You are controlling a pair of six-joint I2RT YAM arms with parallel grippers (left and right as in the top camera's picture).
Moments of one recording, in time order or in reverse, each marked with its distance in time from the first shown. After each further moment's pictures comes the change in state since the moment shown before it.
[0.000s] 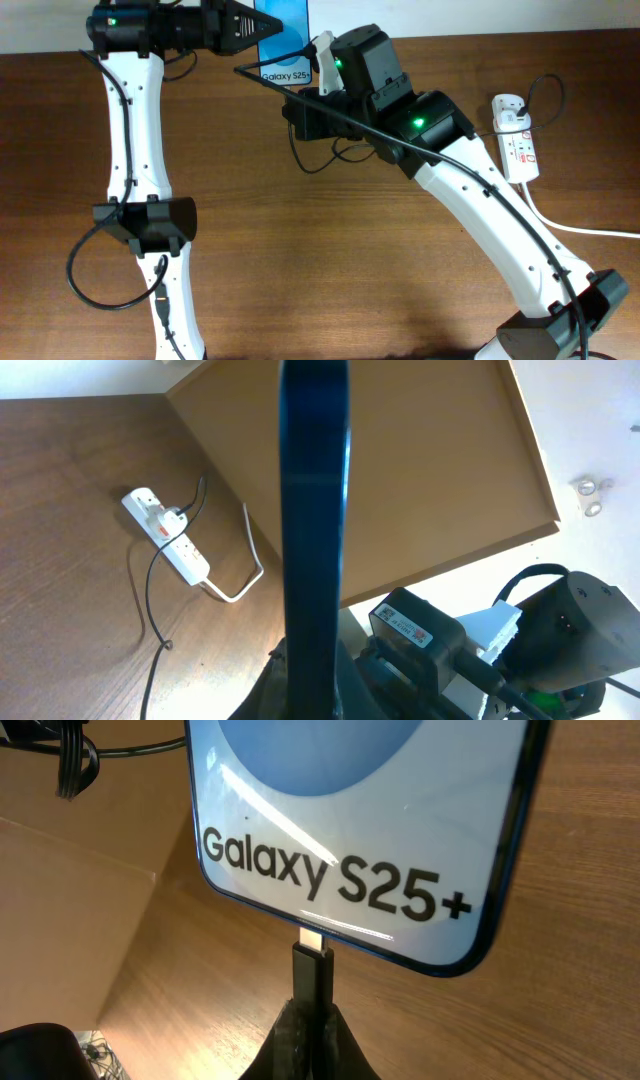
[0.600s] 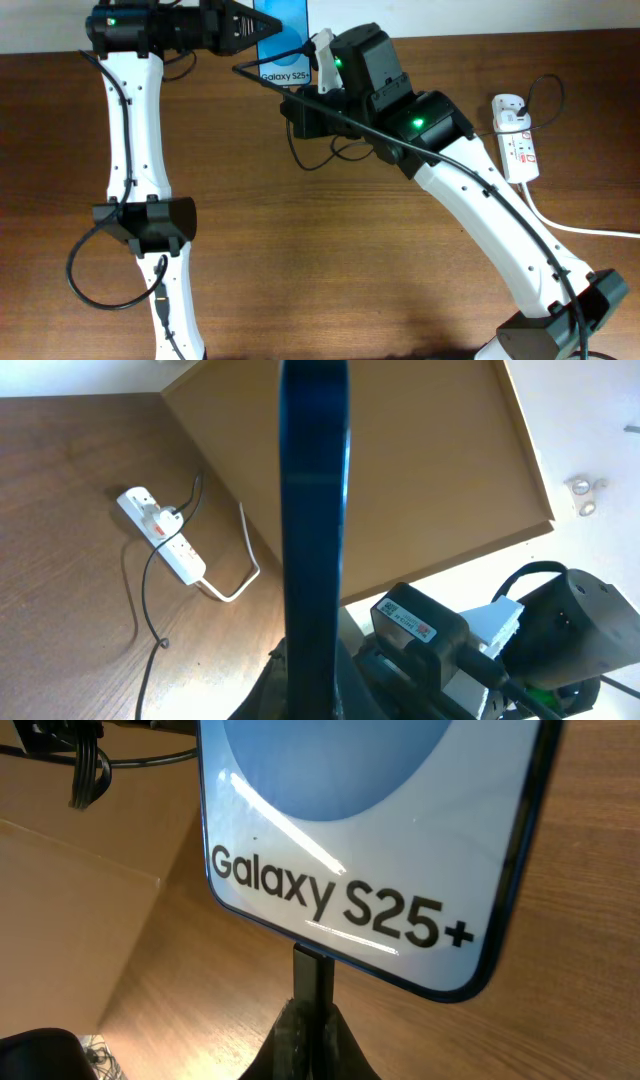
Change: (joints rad) left arm 0.001 0.000 0.000 -0.003 0.011 0.000; right arm 0.006 0.000 0.000 0.024 0.000 0.000
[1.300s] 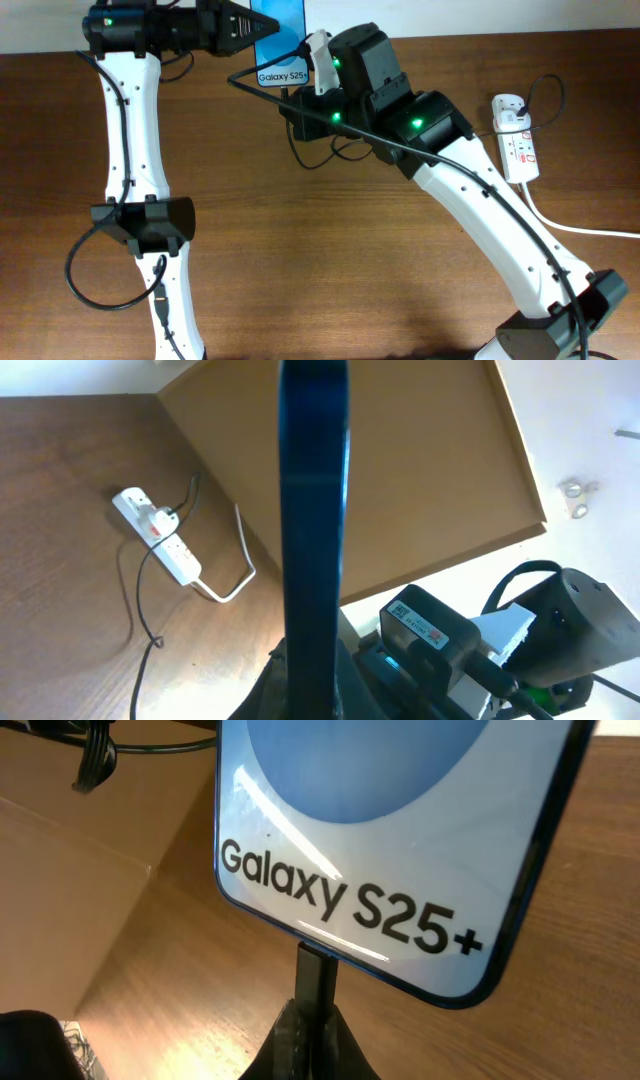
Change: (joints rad) left arm 0.006 0.000 0.000 -0.028 0.014 0.021; right arm 0.002 0.002 0.012 -0.005 0.008 -0.079
